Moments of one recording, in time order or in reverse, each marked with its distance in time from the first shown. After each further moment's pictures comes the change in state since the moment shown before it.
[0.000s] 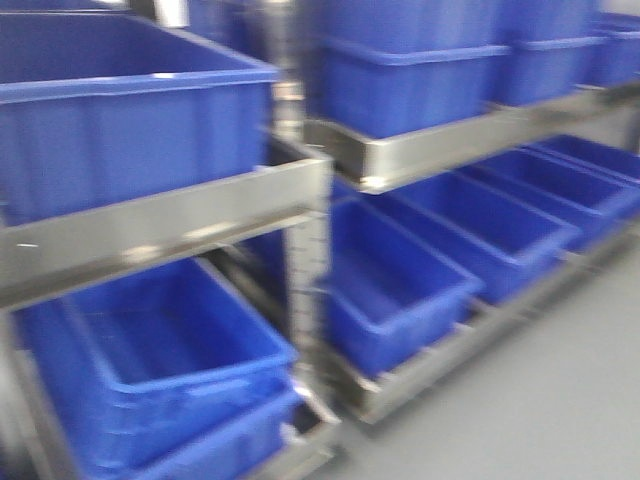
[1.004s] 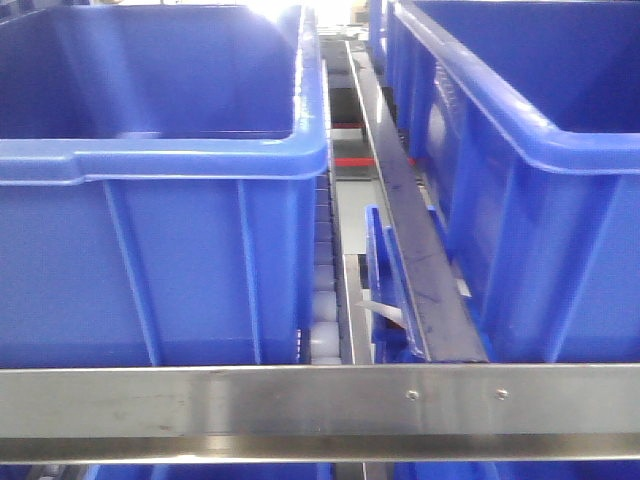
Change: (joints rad) left arm 0.000 0.000 0.000 0.002 0.000 0.000; right arm 0.000 0.000 0.000 0.000 0.000 0.000
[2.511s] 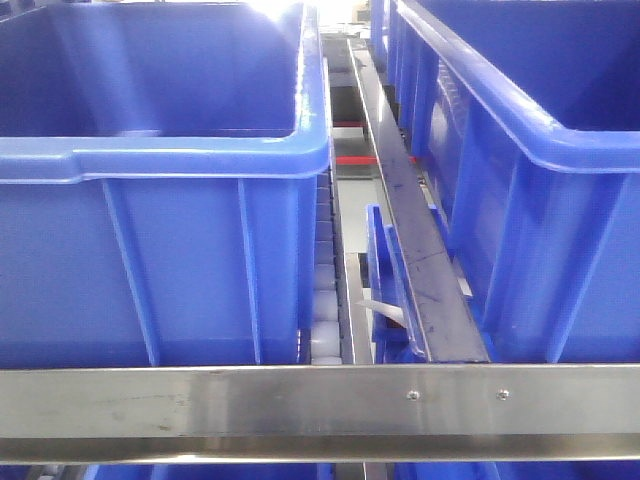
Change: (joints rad) left arm 0.000 0.758 -0.348 -0.147 -0.100 0.000; right arm 0.000 0.000 0.000 0.000 0.000 0.000
